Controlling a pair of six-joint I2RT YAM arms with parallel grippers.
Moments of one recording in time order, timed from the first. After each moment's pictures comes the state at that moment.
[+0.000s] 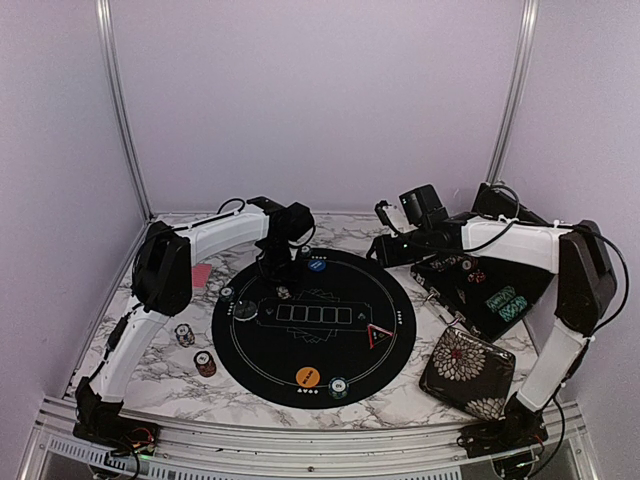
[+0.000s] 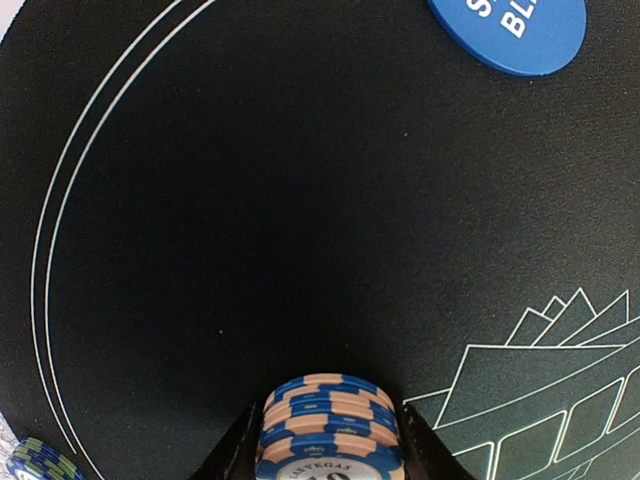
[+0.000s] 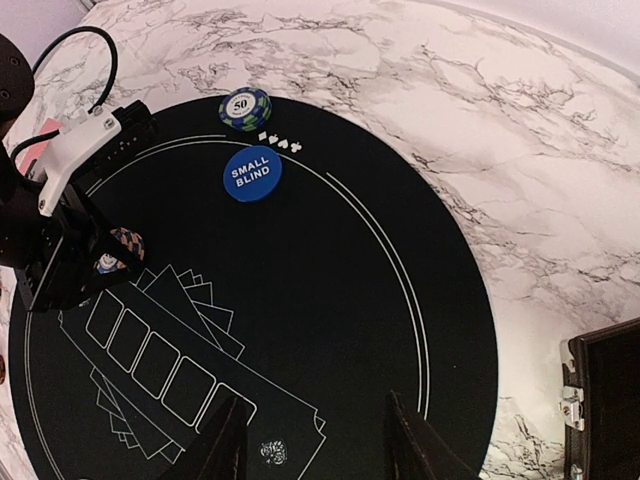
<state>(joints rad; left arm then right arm) -0.69 2.55 2.32 -1.21 -0.01 -0.41 0.52 1.72 1.25 -0.32 -0.13 0.20</state>
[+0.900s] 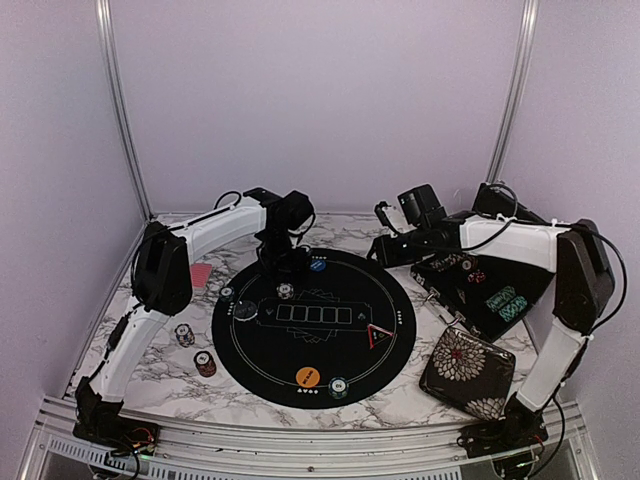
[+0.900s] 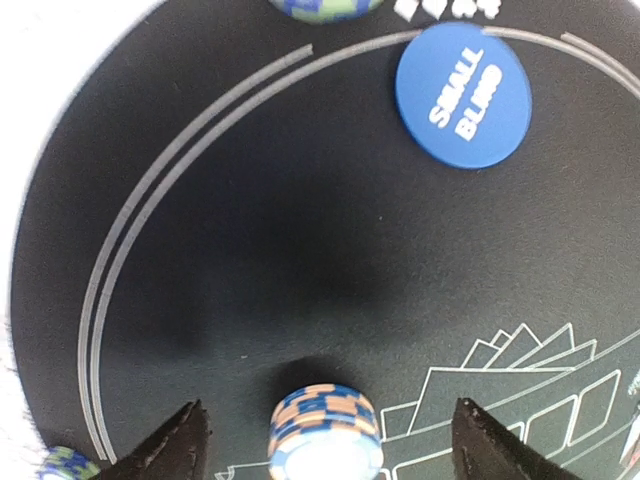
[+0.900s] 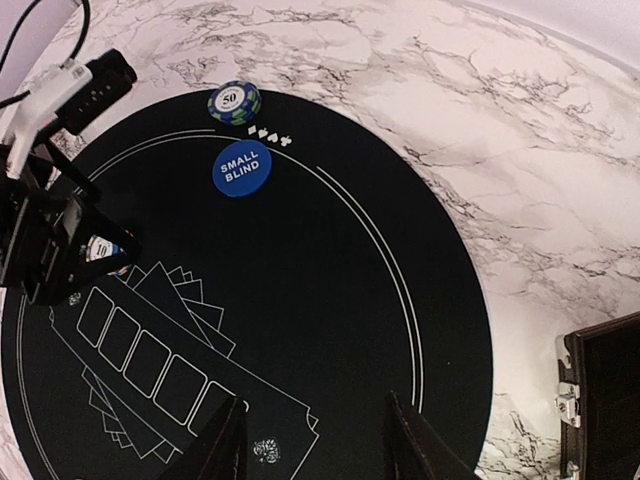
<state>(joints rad) -0.68 2.56 2.42 -1.21 -0.03 -0.42 0.52 1.73 1.27 -0.34 -0.11 0.20</state>
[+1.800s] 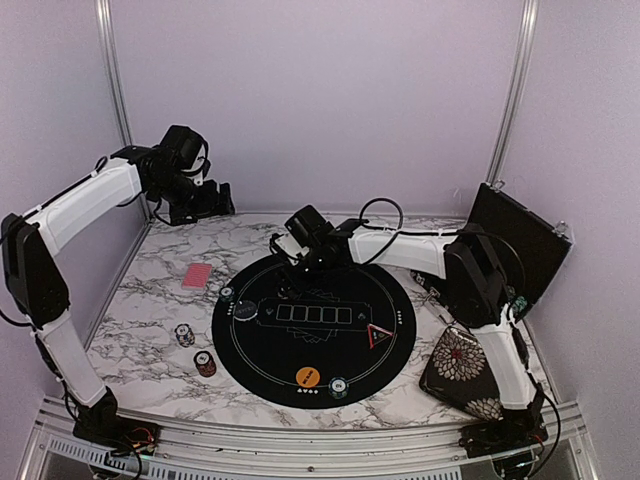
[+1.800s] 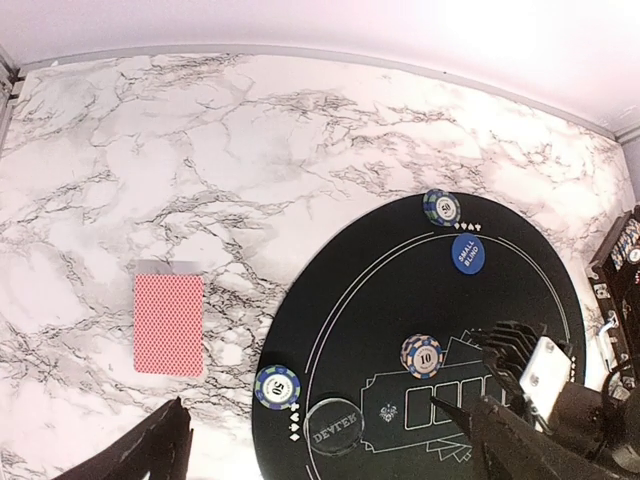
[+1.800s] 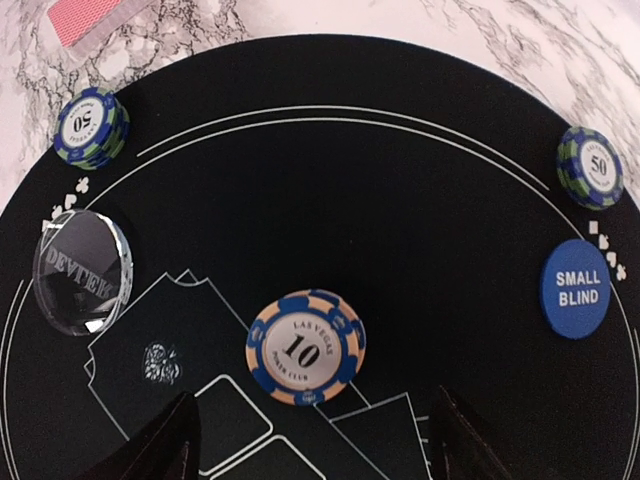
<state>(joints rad) -0.41 1.74 1.72 -0.89 -0.02 -0.43 0.85 2.33 1.96 -0.58 -0.02 0.06</state>
